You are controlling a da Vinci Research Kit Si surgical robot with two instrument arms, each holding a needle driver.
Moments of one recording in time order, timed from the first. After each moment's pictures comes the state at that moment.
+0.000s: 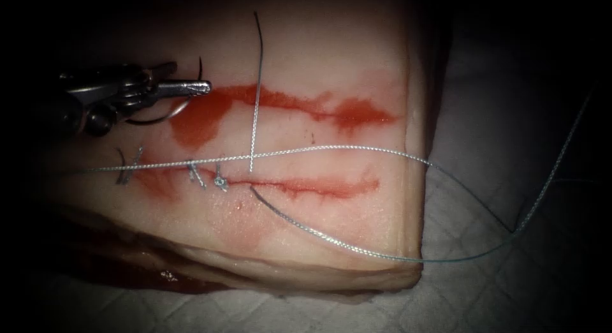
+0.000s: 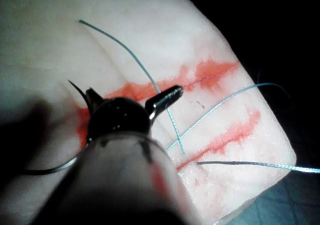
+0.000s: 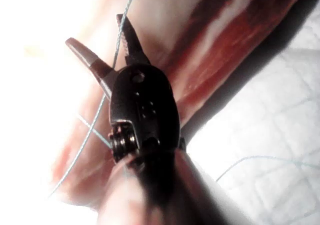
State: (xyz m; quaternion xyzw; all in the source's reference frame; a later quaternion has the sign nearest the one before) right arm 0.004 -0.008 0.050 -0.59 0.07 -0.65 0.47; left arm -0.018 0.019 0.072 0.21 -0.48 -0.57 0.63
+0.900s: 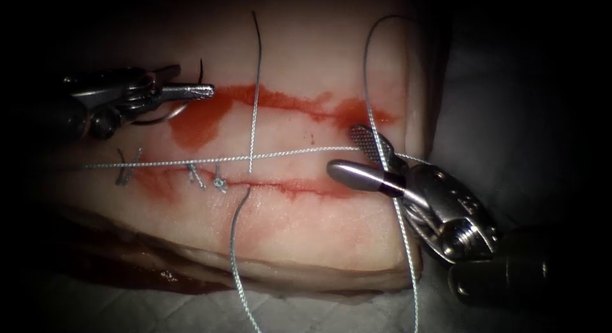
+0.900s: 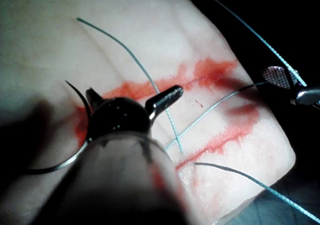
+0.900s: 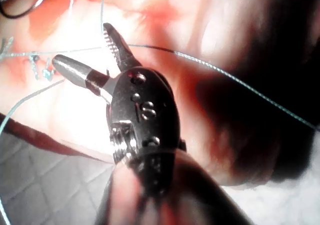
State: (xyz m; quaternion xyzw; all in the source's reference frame) right arm 0.021 -0.017 0.054 -0.57 0.28 -0.53 0.57; left arm -0.019 0.019 0.072 0.21 -0.48 -0.57 0.63
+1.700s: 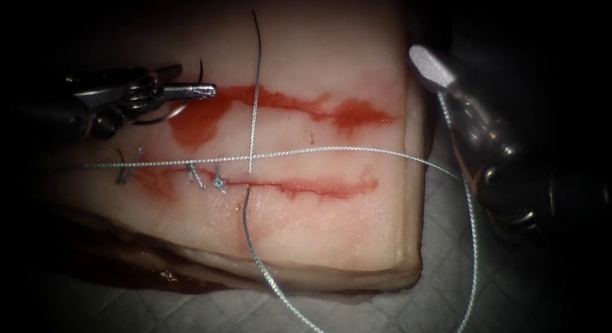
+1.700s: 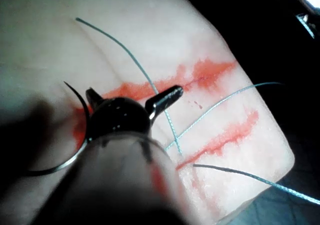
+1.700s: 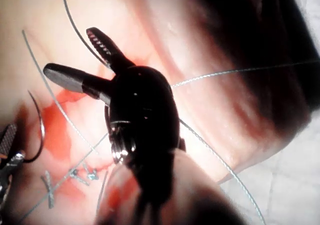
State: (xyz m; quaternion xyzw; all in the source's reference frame) right arm 0.016 -0.009 0.050 -0.48 -0.09 -0.36 0.80; left arm -0.019 0.019 0.072 0.21 -0.48 -0.57 0.63
